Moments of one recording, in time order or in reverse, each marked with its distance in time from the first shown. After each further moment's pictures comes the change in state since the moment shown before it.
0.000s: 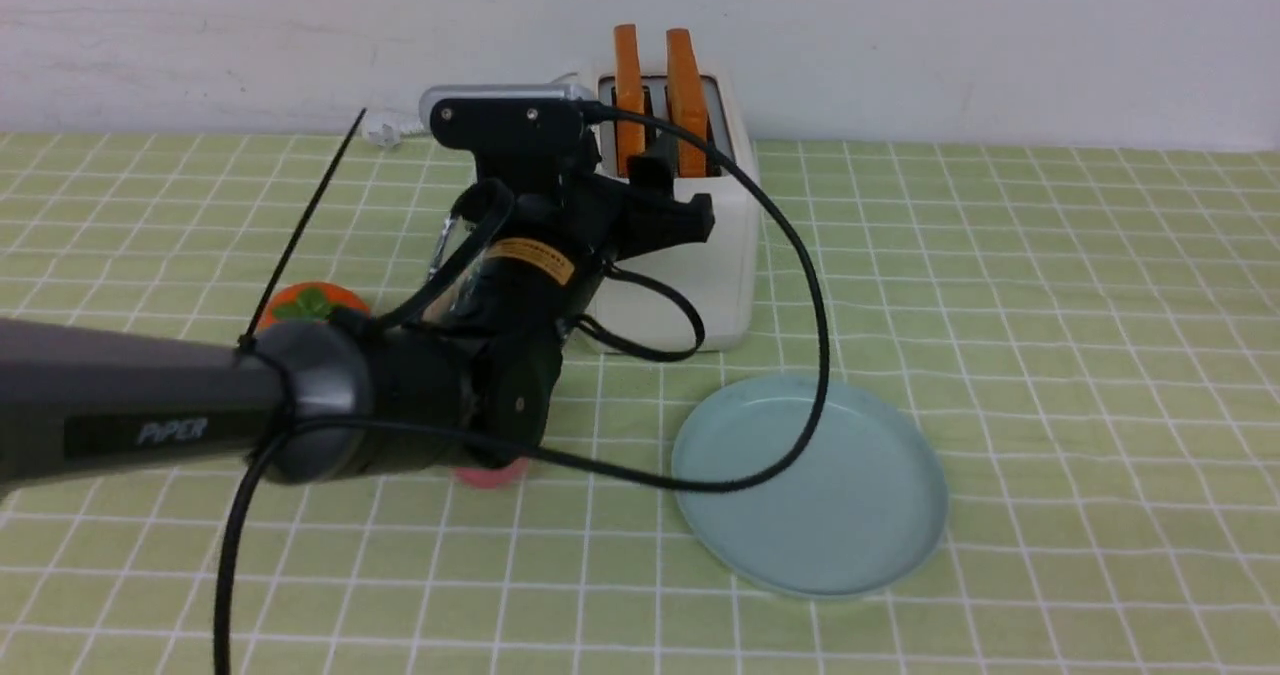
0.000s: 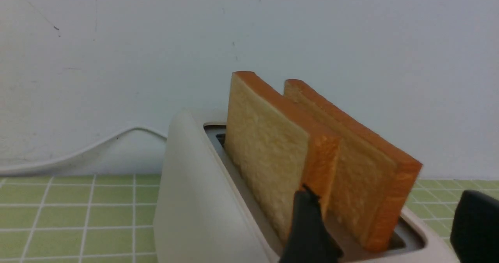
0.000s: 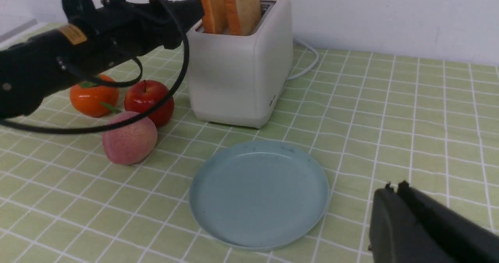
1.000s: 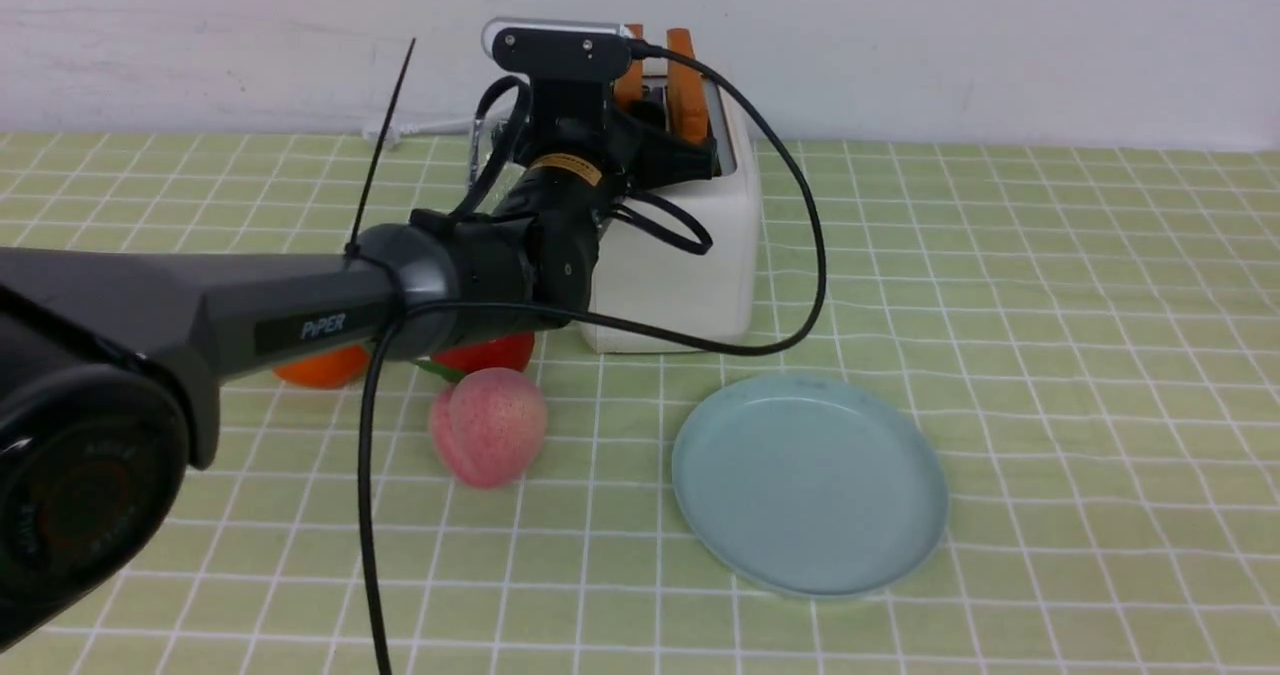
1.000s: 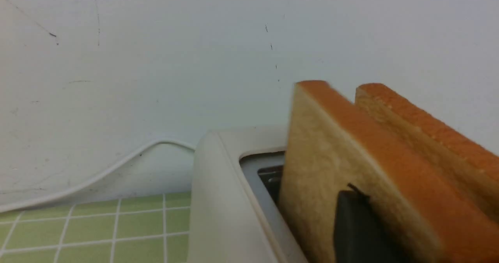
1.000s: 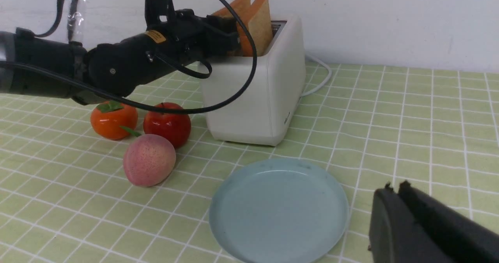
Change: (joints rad) right arm 0.000 0.000 0.000 0.075 -0.031 -0.005; left arm 0.072 0.230 -0.397 -0.086 0.217 0.220
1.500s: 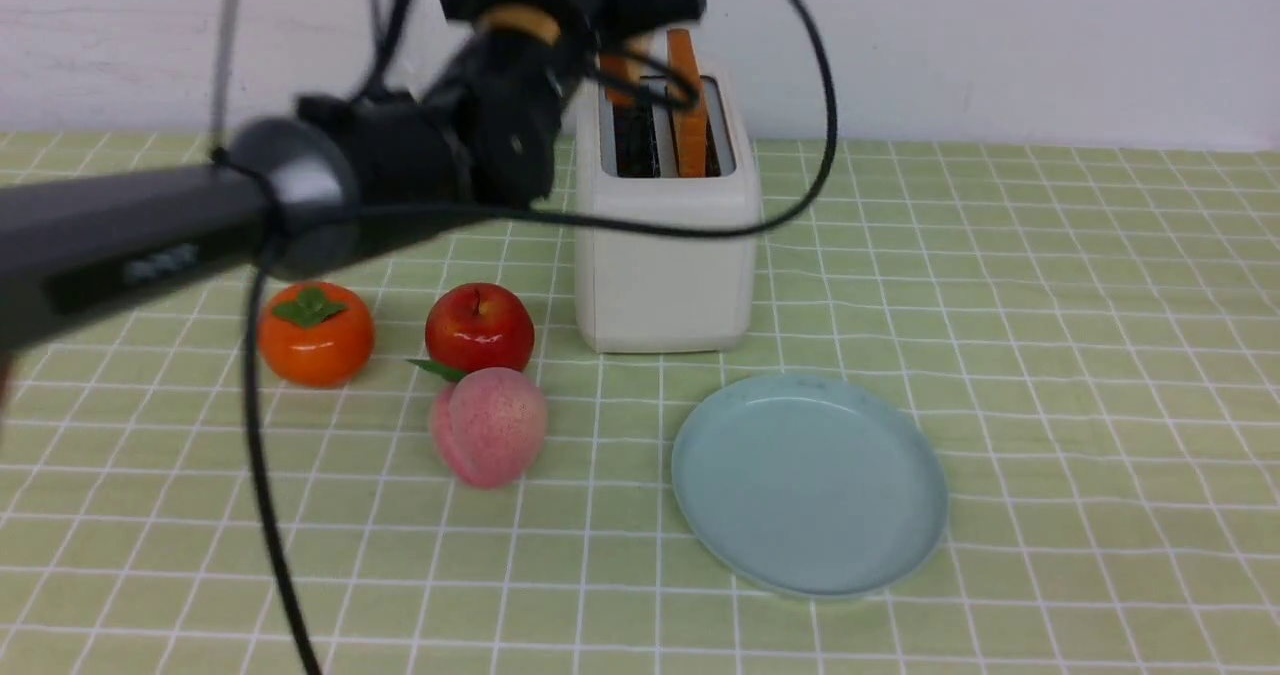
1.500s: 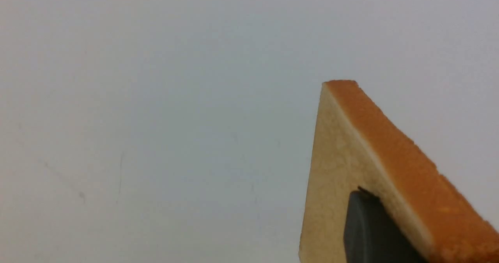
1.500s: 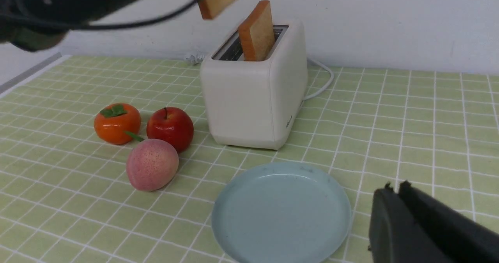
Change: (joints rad) right arm 0.000 0.000 0.000 0.006 -0.007 0.000; left arm 0.000 -0.263 0.000 -0.038 0.045 0.029
